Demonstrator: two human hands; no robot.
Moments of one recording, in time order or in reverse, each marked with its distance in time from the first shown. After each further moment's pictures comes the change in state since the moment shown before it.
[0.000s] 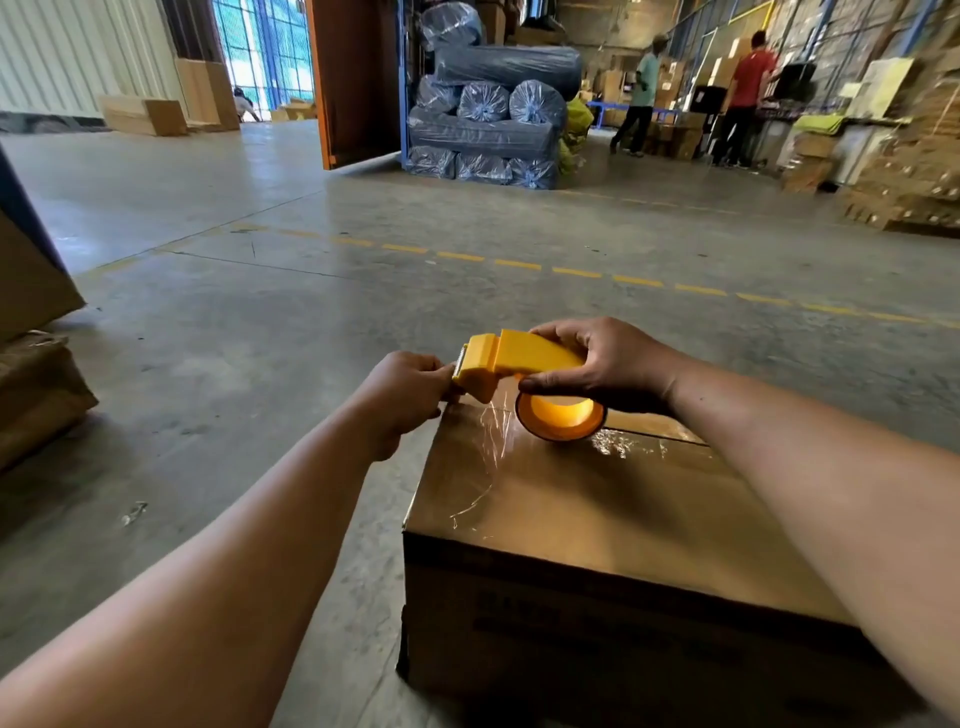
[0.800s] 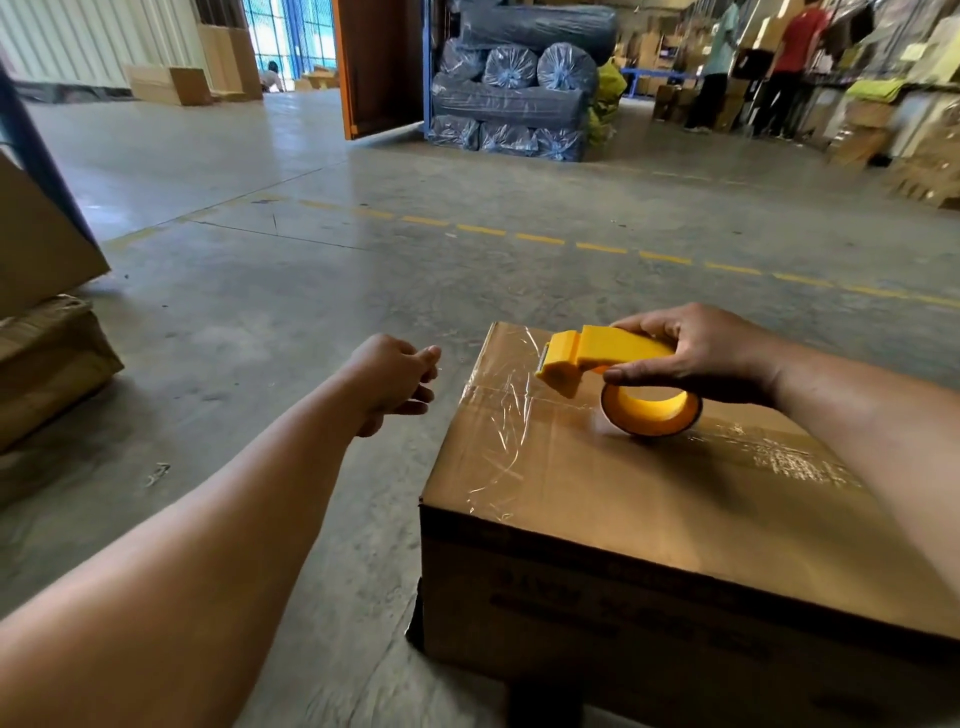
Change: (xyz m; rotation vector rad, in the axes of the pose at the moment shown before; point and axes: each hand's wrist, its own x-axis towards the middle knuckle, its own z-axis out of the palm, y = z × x) left_hand 0.019 -0.033 -0.020 -0.005 0.056 -0.122; right_hand -0.021 0.046 -0.026 -0.097 -0.023 0.065
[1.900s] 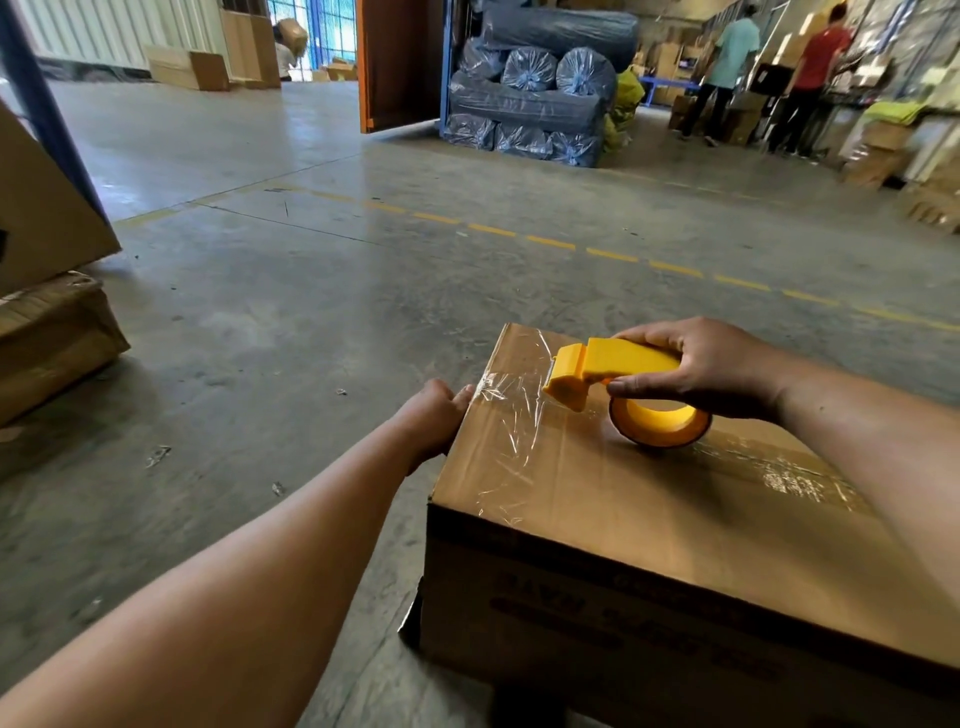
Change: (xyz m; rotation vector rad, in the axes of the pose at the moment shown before) left_hand -0.006 -0.033 0.045 0.247 -0.063 -0.076; right_hand 0.002 -0.011 0.003 -0.101 -0.021 0.016
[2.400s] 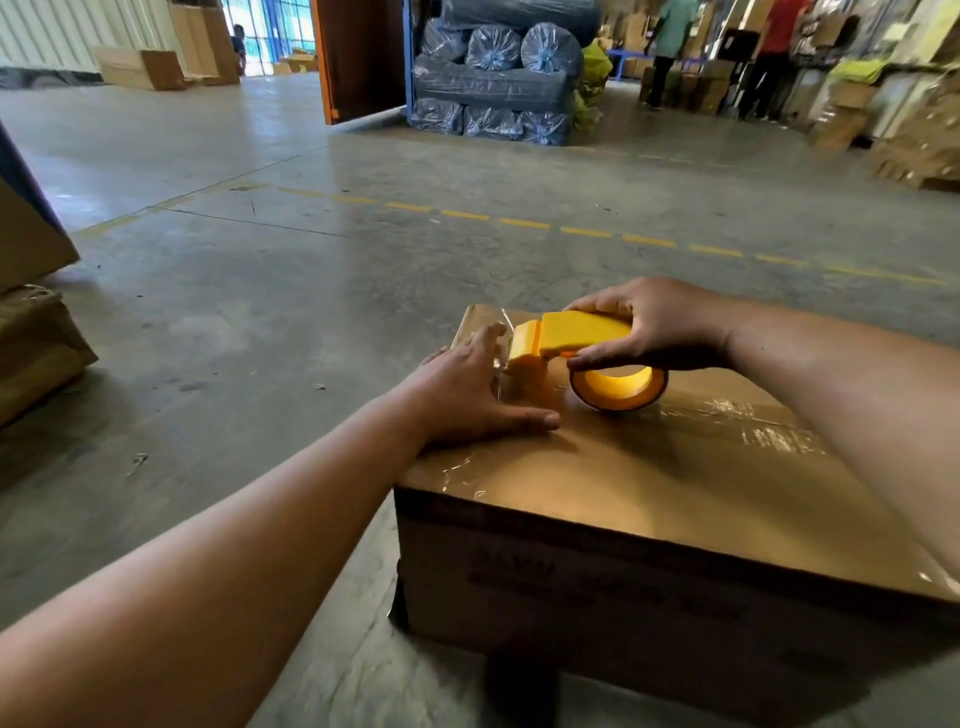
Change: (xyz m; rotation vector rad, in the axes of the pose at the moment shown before) left_hand -0.032 0.048 0.017 0.548 -0.072 0.540; right_hand -0.003 -0.005 -0.008 -0.126 -0.062 -0.062
